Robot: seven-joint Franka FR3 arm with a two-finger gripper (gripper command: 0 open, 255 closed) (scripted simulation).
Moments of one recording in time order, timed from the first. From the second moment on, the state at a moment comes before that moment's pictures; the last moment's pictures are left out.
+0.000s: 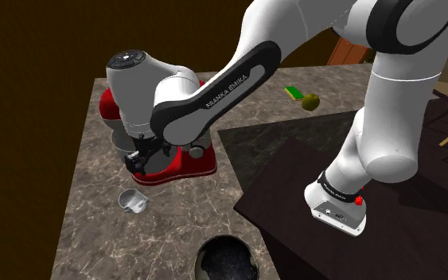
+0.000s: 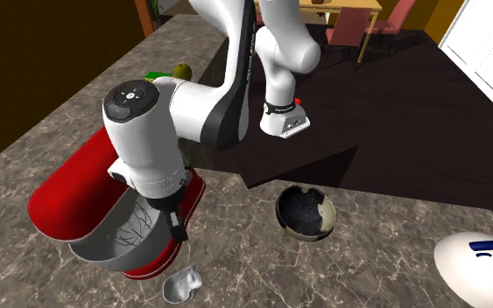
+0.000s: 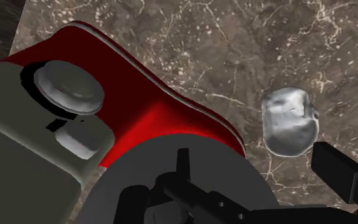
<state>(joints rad) 0.32 0.36 0.37 -1.93 -0.24 2.26 0.81</state>
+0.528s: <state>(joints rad) 0.36 0.52 0.36 -1.80 -0.30 2.50 0.83</state>
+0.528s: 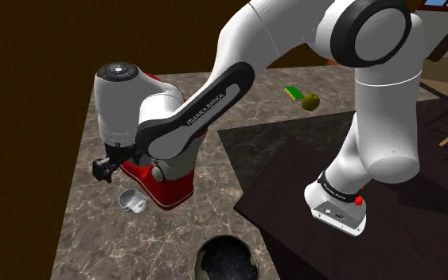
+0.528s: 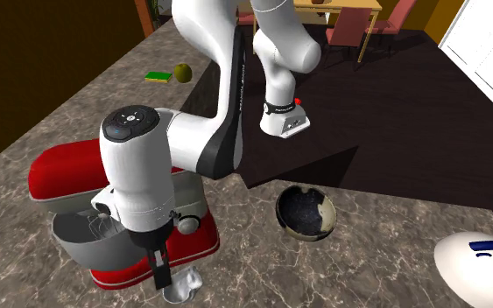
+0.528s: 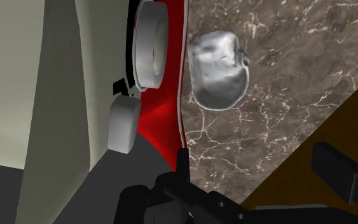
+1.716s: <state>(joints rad) 0.60 0.69 0.27 -1.56 -0.49 2.37 0.90</state>
